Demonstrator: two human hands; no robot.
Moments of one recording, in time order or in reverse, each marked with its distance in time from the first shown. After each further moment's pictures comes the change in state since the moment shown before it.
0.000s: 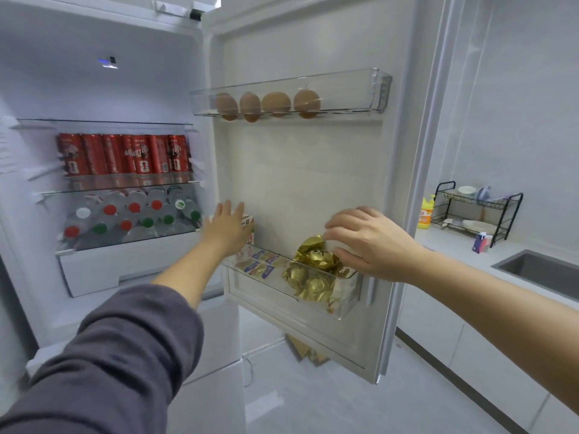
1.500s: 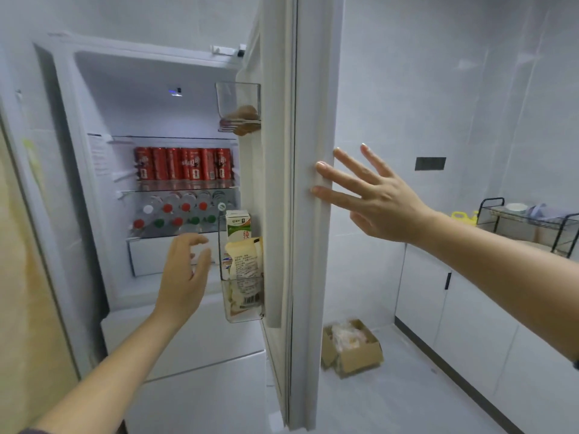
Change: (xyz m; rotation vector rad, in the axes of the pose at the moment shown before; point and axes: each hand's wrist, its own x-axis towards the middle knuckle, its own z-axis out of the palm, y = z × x) left_hand -0.211 -0.030 -0.021 -0.631 0.704 0.085; right_hand 0.024 0.012 -0.073 -0.315 0.288 -0.290
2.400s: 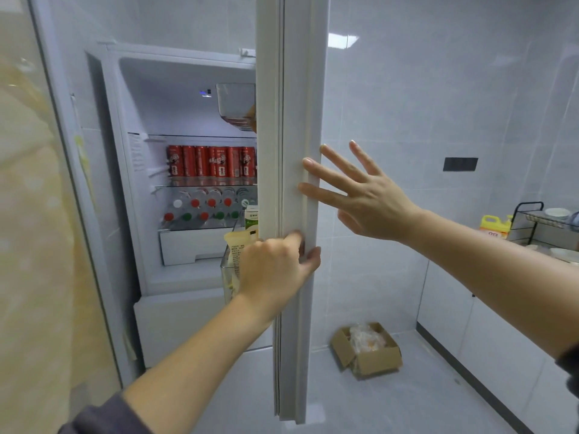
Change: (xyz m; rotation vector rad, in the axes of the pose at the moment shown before) left_hand -0.013 0.131 0.035 0.625 0.016 0.330; right_hand 0.038 -0.027 -0.001 0.052 0.052 -0.037
